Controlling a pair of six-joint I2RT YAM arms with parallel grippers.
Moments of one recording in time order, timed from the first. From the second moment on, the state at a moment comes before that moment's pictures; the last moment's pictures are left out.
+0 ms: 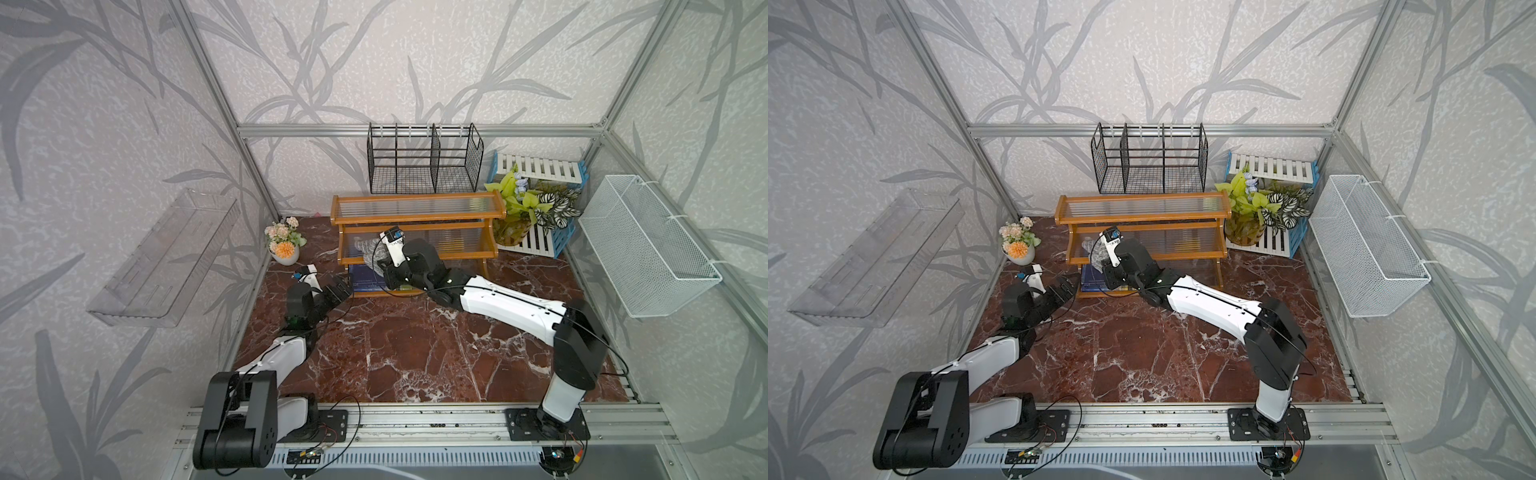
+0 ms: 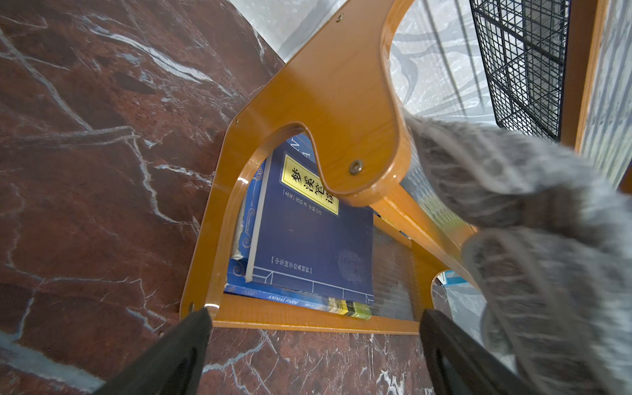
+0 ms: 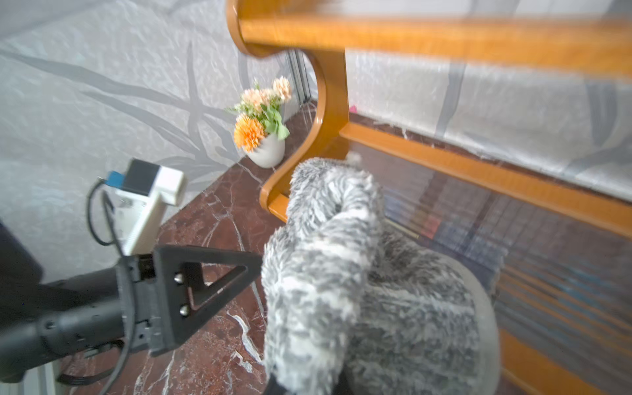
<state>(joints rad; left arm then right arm) 0.03 1.21 0.36 0.48 0.40 -0.77 0.90 1.74 1.43 -0.06 0.03 0.26</state>
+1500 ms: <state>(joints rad) 0.03 1.19 0.35 0.50 0.40 -0.80 0.92 2.50 2.82 -0.73 0.11 0.35</state>
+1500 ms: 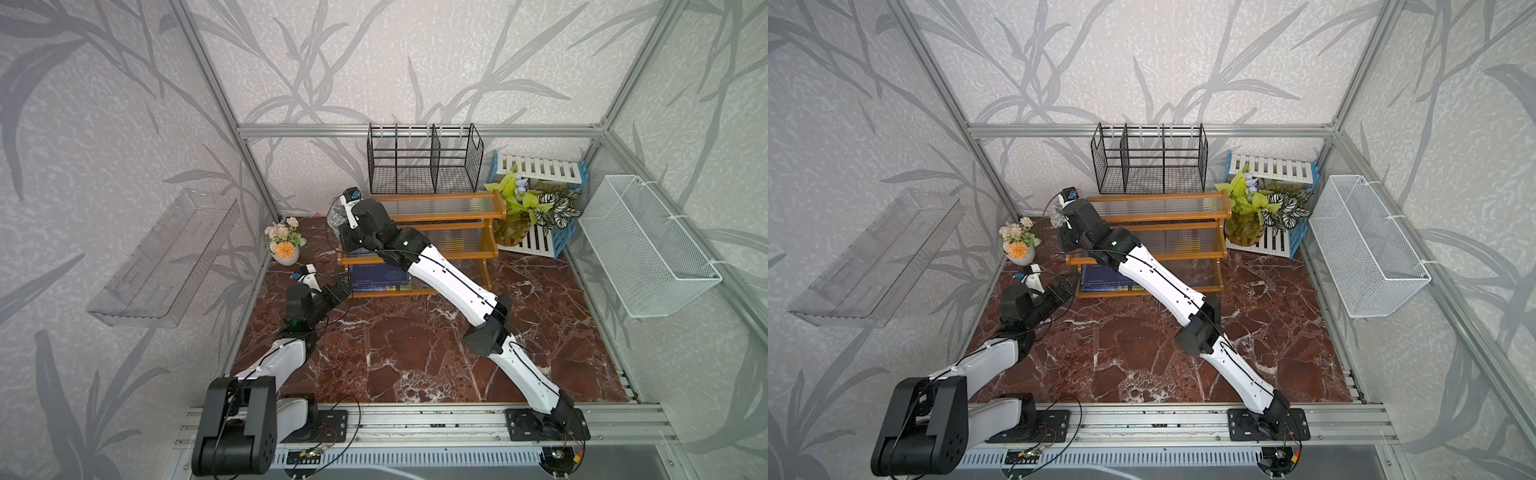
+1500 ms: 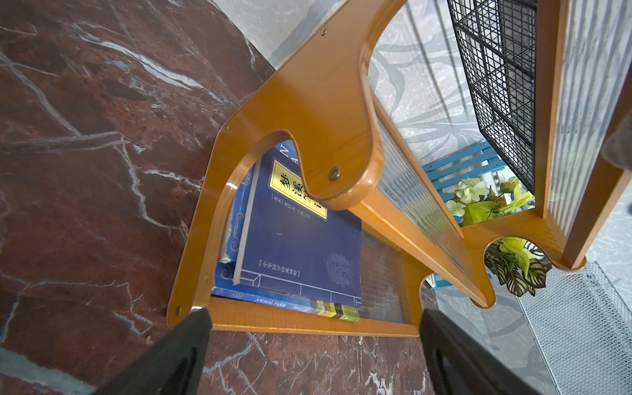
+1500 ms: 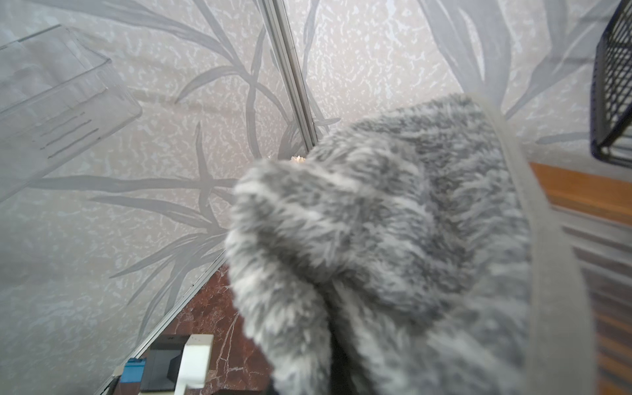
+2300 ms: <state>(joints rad) 0.03 1.16 0.35 0.50 0.40 -0.80 0.84 2.27 2.62 -0.72 0.08 0.39</state>
